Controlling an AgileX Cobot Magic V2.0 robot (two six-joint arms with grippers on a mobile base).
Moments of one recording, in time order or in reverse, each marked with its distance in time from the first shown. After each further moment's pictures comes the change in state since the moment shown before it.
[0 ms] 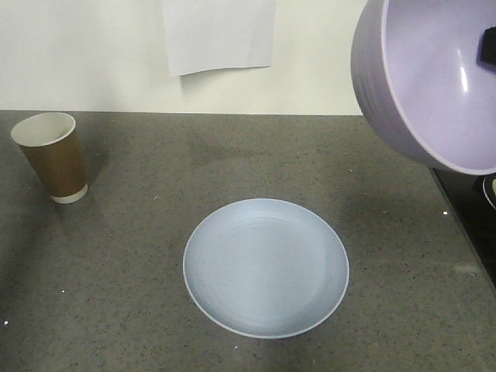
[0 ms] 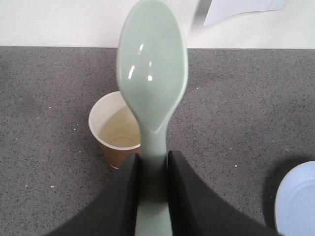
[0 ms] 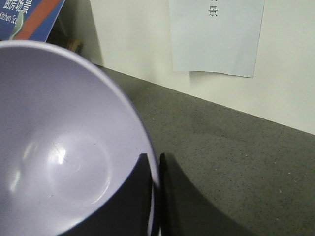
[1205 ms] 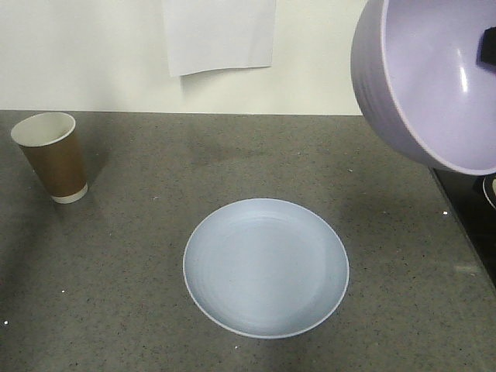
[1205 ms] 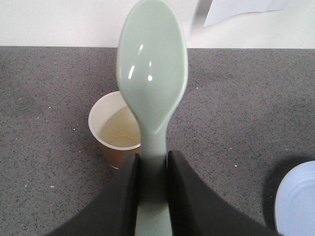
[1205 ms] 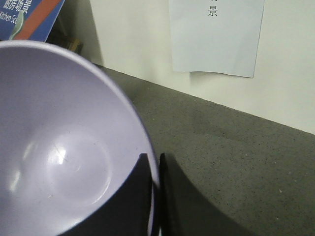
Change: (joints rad) left arm 0.000 0.000 0.000 0.000 0.000 0.000; right arm 0.000 0.000 0.000 0.000 0.000 0.000
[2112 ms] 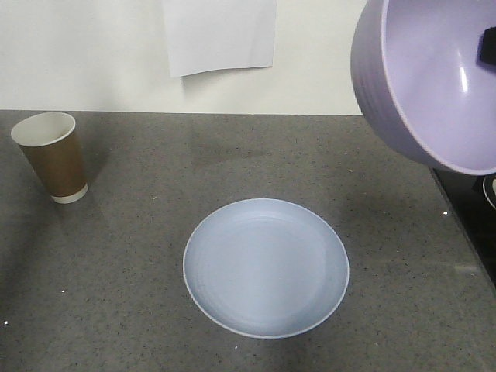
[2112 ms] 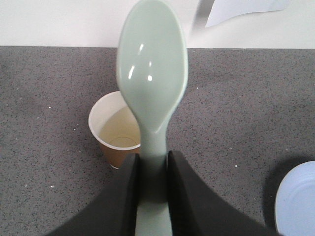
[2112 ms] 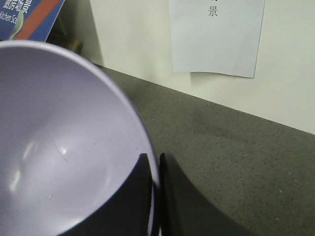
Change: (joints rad) left arm 0.000 0.000 0.000 0.000 0.000 0.000; right arm 0.000 0.000 0.000 0.000 0.000 0.000
